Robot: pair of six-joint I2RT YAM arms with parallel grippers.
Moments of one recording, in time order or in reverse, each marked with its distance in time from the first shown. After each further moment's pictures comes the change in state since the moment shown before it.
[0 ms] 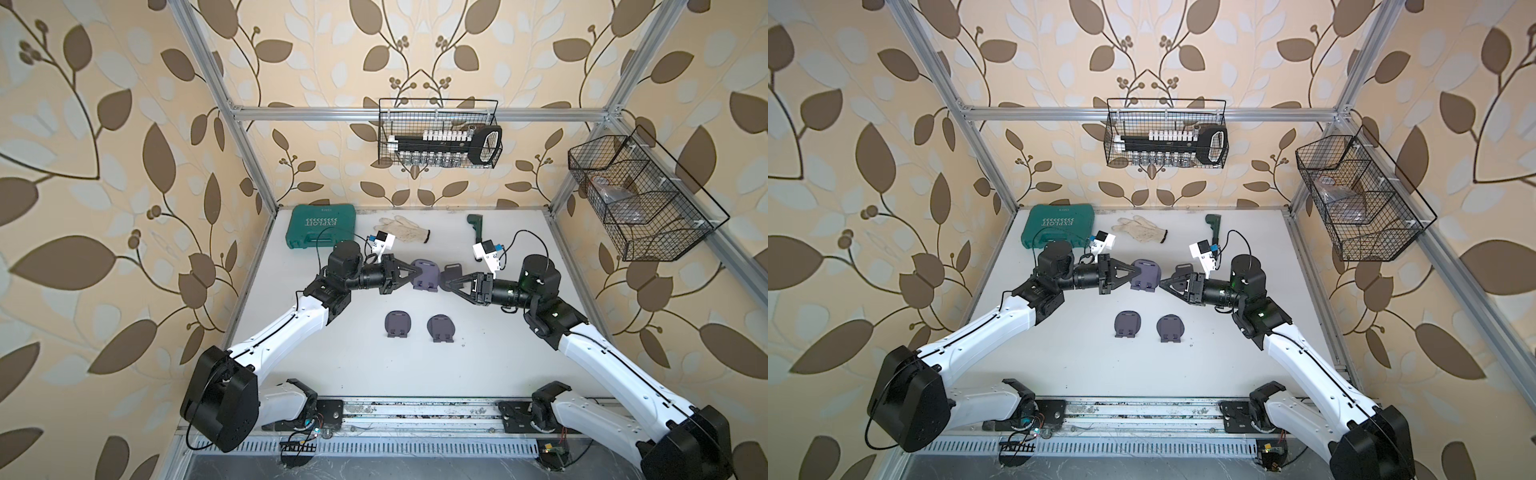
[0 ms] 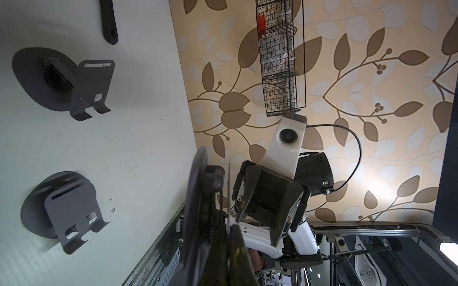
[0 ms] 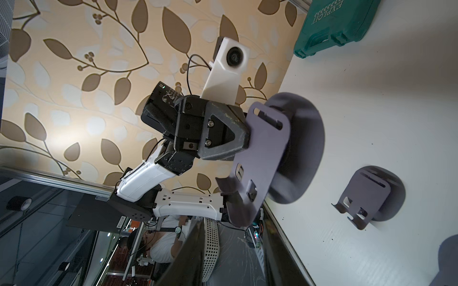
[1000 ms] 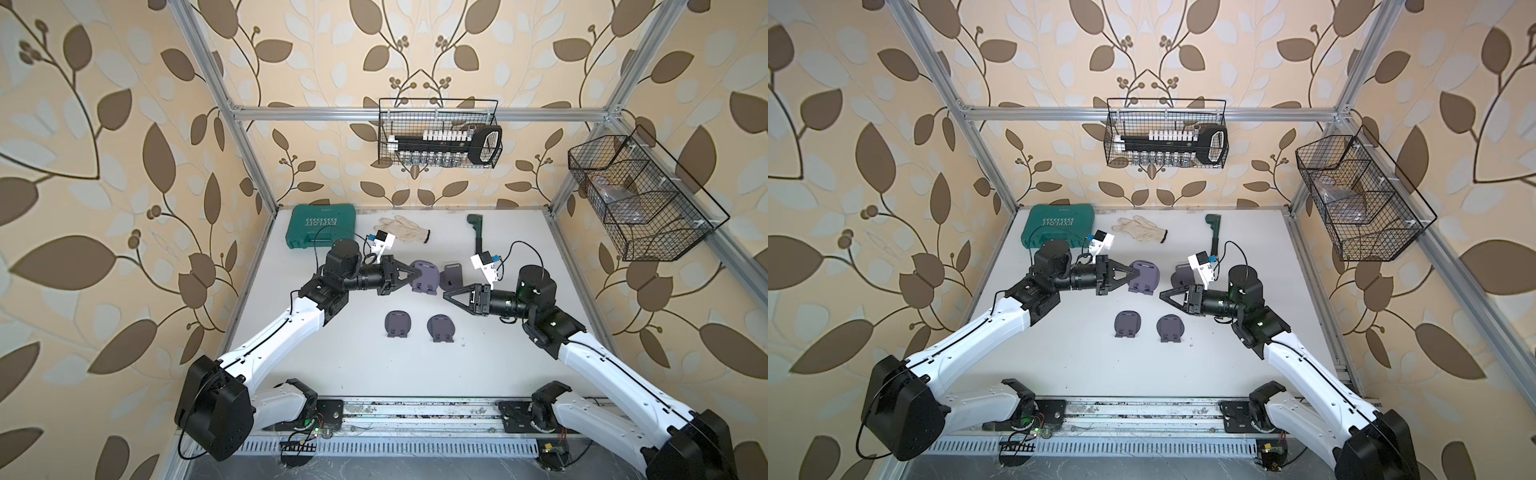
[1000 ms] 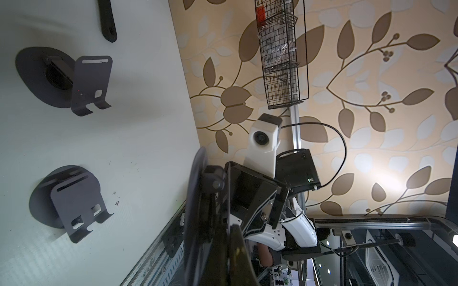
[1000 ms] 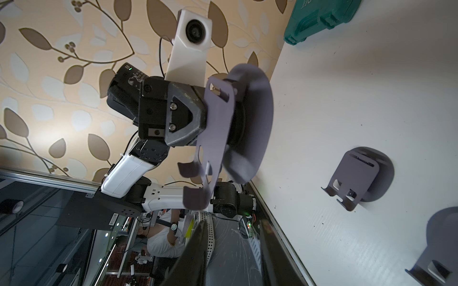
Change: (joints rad) left arm -0.015 -0.039 0.037 -0.119 -0.002 0.070; right arm 0.024 -0.050 -0.089 -0.003 0.027 -0.019
